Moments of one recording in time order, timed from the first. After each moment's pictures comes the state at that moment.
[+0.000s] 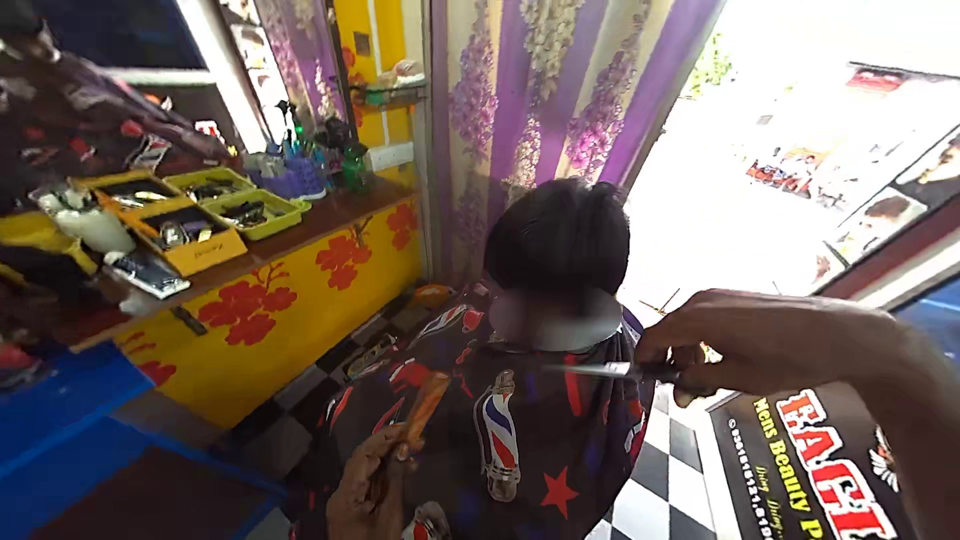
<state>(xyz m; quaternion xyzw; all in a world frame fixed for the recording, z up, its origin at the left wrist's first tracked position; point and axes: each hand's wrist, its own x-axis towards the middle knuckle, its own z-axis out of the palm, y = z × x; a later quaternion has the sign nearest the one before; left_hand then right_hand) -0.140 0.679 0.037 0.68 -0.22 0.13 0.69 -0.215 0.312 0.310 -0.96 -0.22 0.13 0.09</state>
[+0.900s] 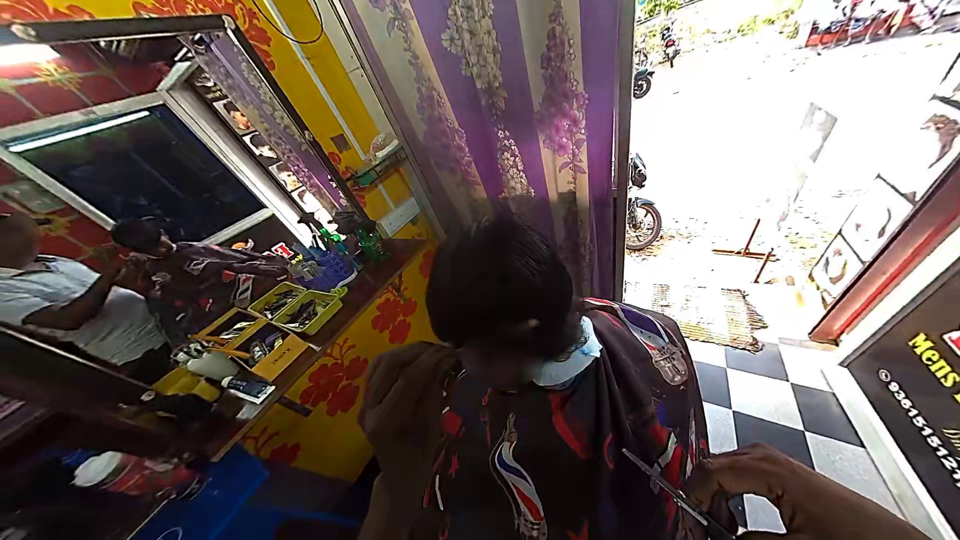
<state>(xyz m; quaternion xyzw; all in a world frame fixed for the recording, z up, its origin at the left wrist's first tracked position) -0.055 0.569 0.181 0.69 -0.45 0.40 0.40 -0.318 0.257 0.095 -0.79 -0.23 -0.05 0.56</state>
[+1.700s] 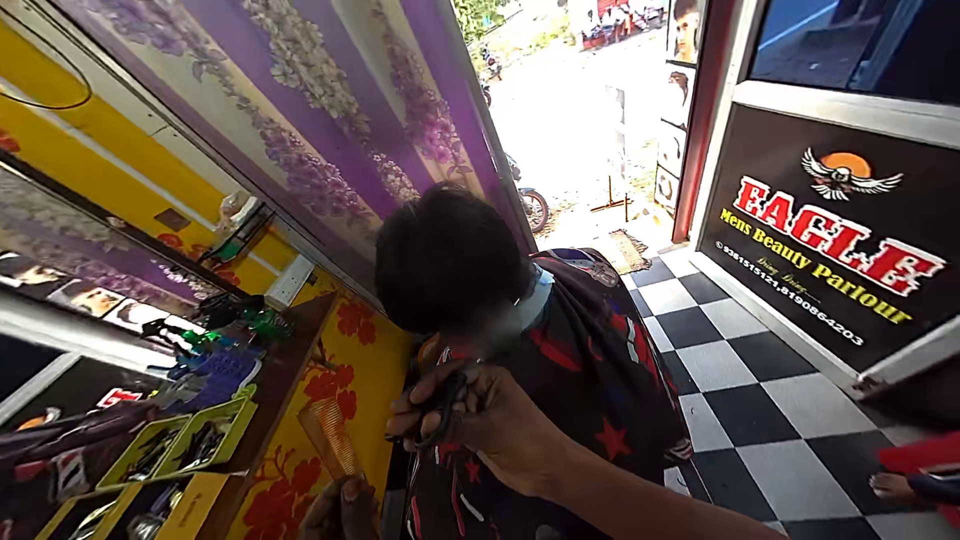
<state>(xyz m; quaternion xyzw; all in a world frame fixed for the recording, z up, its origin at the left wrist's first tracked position) -0.031 0.694 0.115 0.65 -0.30 0.11 0.69 -0.146 0.518 0.165 -0.34 -0.12 -0.27 0.89</state>
